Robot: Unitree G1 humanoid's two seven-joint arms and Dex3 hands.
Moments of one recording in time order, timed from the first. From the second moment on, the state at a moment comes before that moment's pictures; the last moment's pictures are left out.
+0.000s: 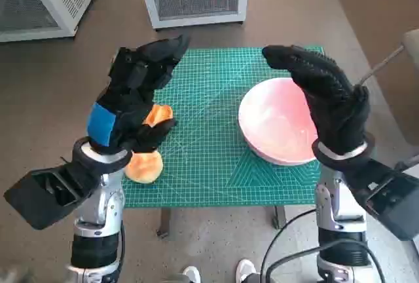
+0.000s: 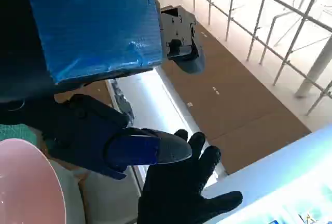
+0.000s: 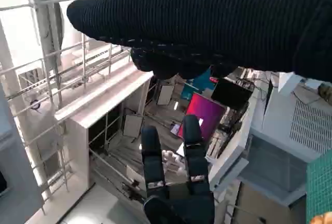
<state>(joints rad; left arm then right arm) -0.45 0.17 0.08 -0.05 -0.31 -0.31 -0.41 -0.56 -0.14 -0.08 0.13 0.33 -0.52 0.49</state>
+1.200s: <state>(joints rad) -0.45 0.17 0.07 -0.06 -0.31 -0.28 -0.41 -0.61 -0.25 -0.22 0.41 0.09 -0.75 0.27</state>
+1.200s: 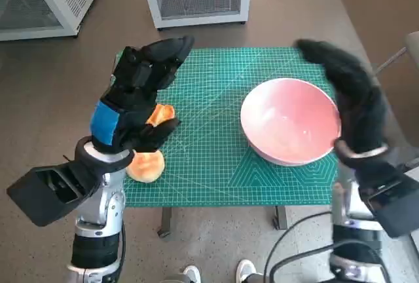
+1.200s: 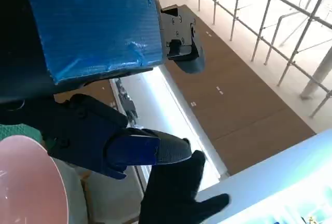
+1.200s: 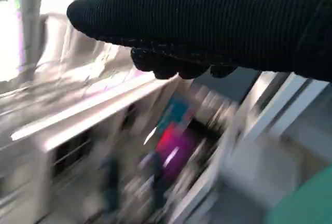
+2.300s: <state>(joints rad) -0.45 0.17 0.07 -0.06 -0.30 -0.29 -0.41 -0.79 -0.31 -0.43 1.23 0.23 -0.61 0.14</state>
